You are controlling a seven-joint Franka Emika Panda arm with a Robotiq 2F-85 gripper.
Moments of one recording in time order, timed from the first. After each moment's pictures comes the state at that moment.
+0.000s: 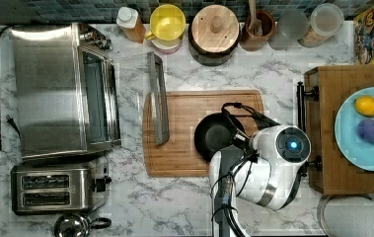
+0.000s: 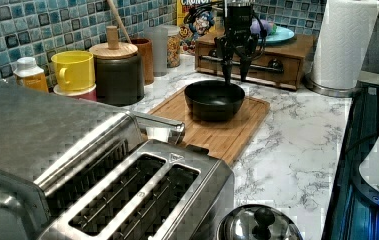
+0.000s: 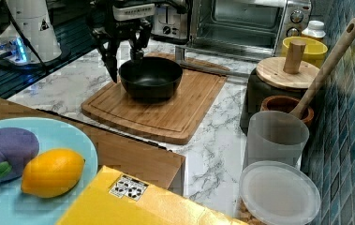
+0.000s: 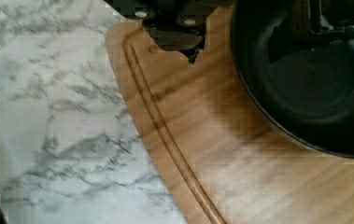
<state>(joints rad) -0.20 0.02 -0.13 -2.43 0.06 0.79 -0.62</state>
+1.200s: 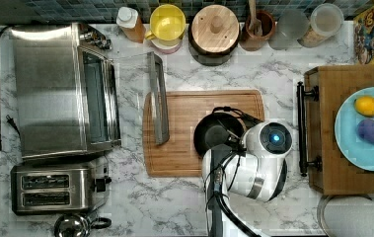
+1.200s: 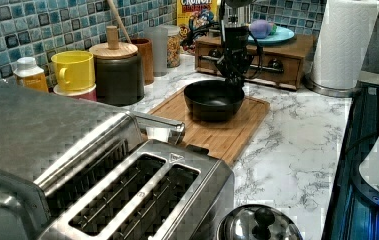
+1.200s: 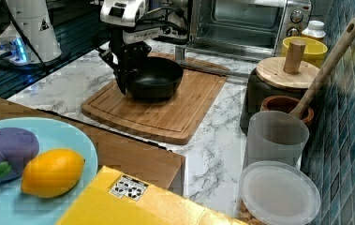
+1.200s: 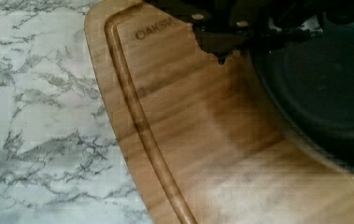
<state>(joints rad) -0.20 0.11 -0.10 -2.44 0.03 0.85 -0.62</state>
